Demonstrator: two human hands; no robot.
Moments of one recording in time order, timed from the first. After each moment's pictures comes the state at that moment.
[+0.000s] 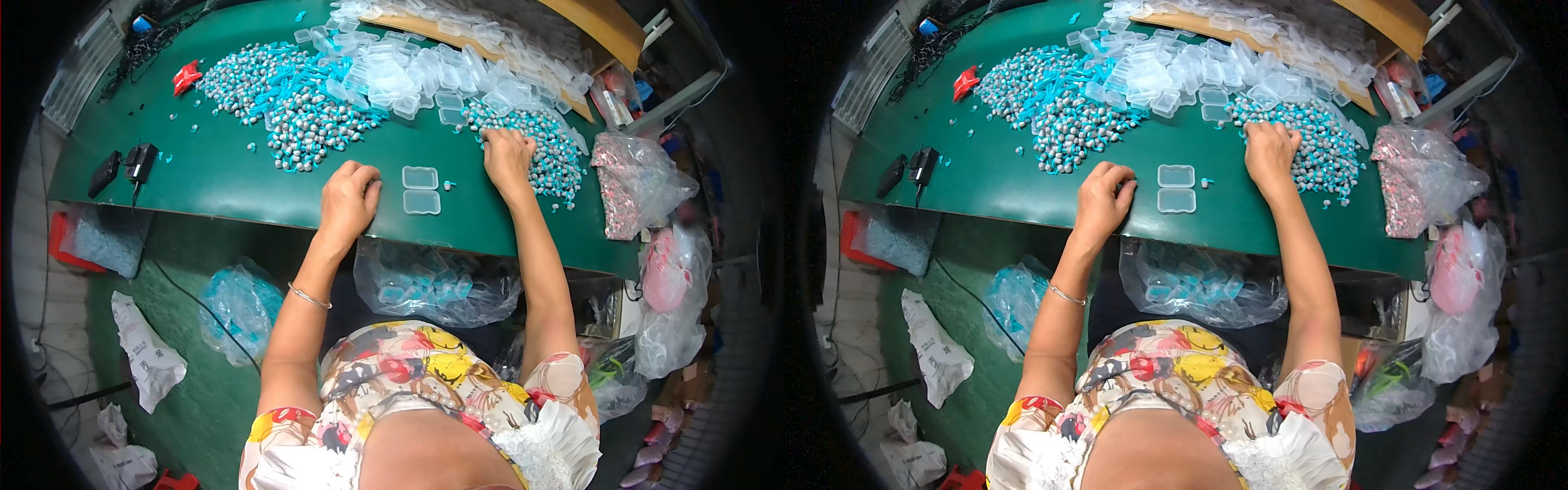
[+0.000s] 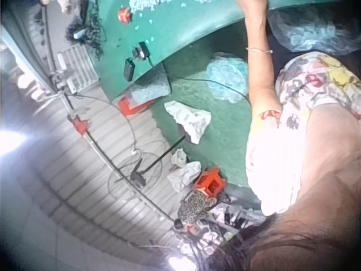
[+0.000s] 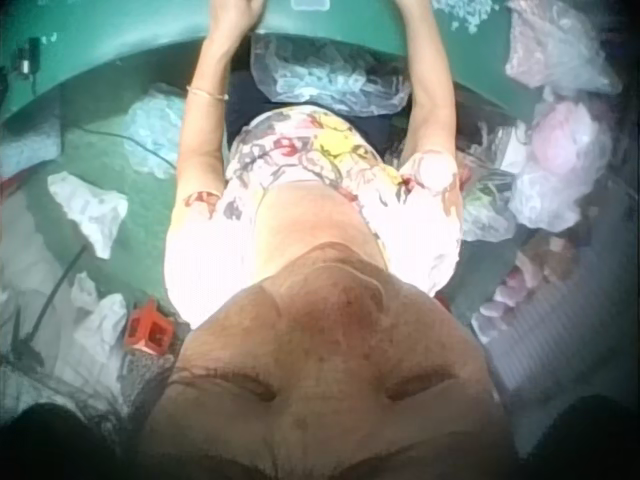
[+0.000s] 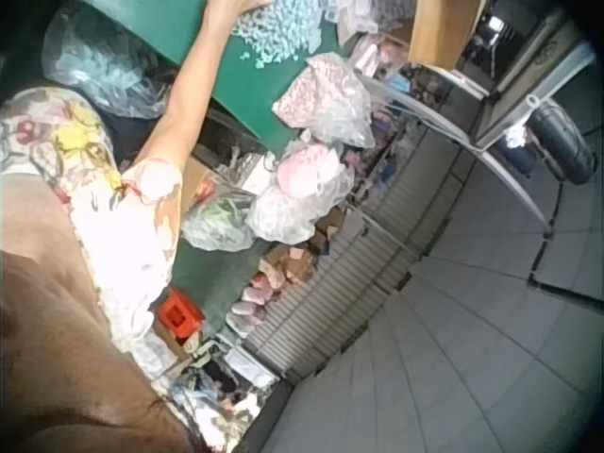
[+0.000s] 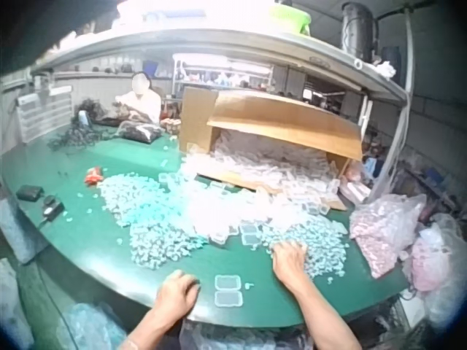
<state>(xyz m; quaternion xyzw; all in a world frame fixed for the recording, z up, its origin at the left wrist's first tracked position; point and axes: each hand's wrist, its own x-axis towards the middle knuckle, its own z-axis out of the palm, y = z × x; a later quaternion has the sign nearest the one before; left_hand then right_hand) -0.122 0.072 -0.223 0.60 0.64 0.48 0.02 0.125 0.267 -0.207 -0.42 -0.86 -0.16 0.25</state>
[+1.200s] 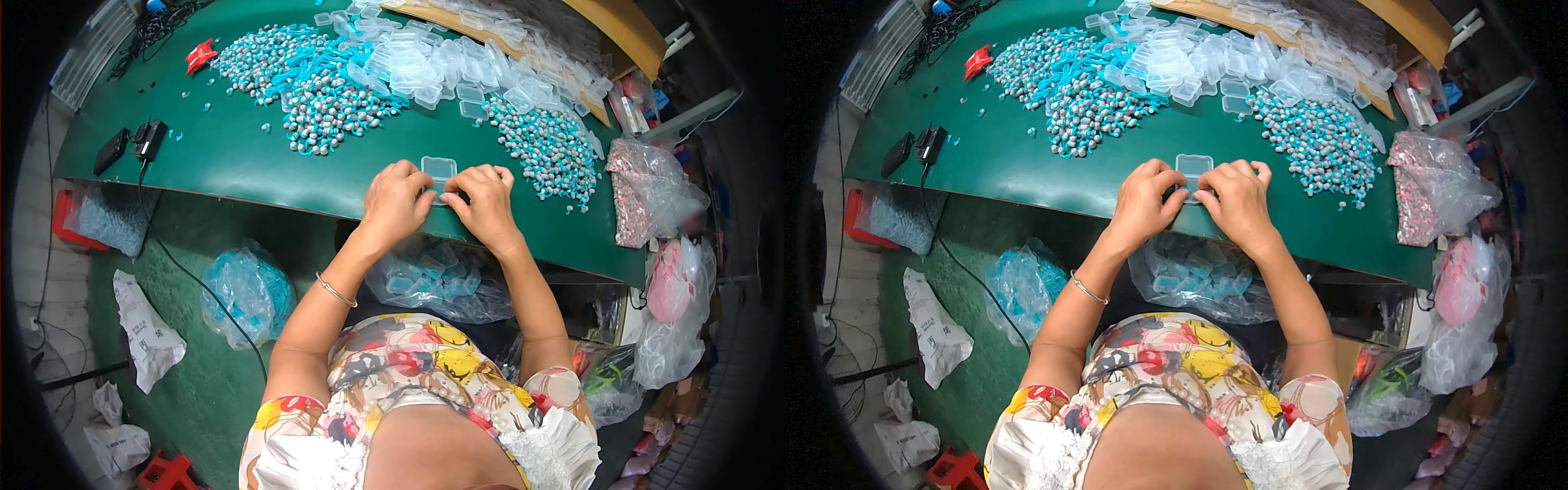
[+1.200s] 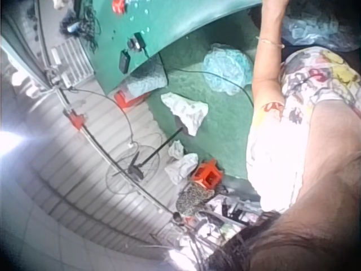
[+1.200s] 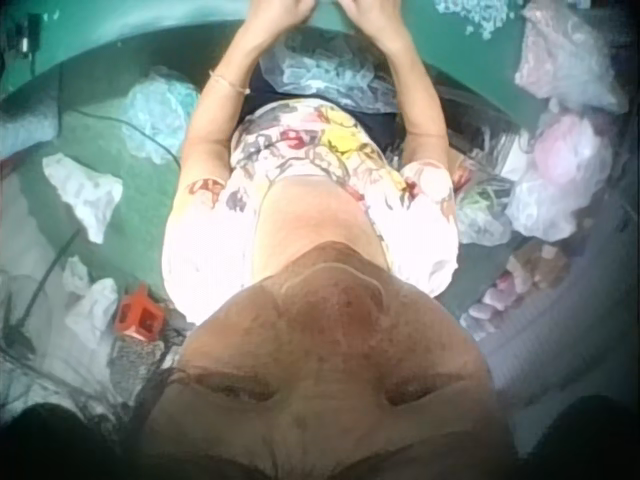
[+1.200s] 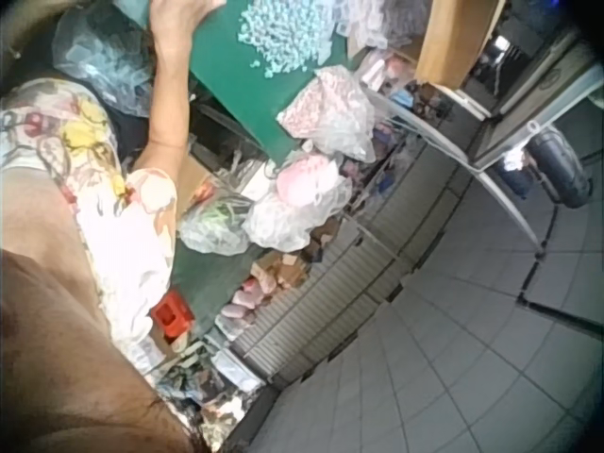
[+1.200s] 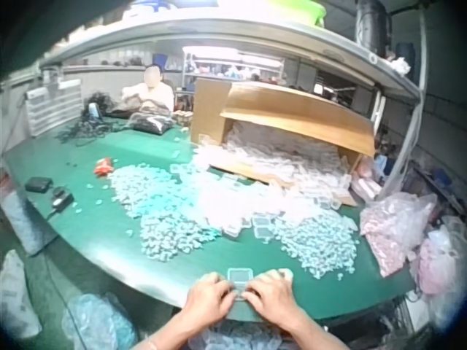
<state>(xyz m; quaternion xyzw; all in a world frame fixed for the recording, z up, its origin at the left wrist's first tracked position) -0.083 0.069 -0.217 0.64 0.61 0.46 0.08 0.088 0.142 -0.182 -0.30 -0.92 0.07 0.26</state>
